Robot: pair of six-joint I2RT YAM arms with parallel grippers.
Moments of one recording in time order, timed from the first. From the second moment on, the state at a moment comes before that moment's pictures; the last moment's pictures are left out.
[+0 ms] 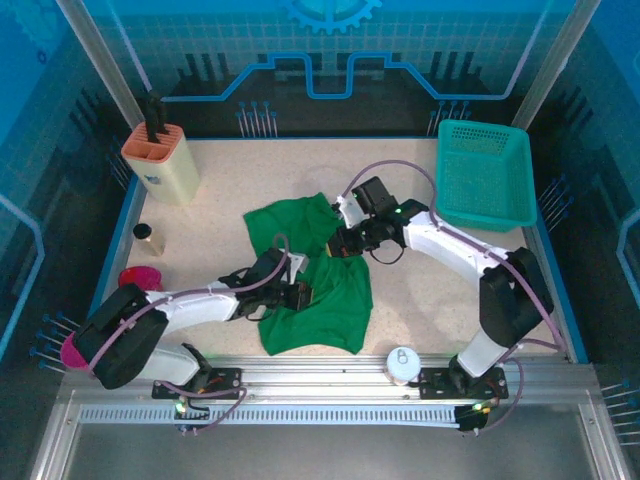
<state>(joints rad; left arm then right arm) -0.68 1.37 0.49 0.02 0.25 -0.54 0.59 1.62 1.23 -0.62 -0.56 0.35</state>
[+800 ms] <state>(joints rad) -0.67 1.00 0.52 -0.03 0.25 -0.38 0.62 1.41 1.14 -0.64 -0.37 0.30</state>
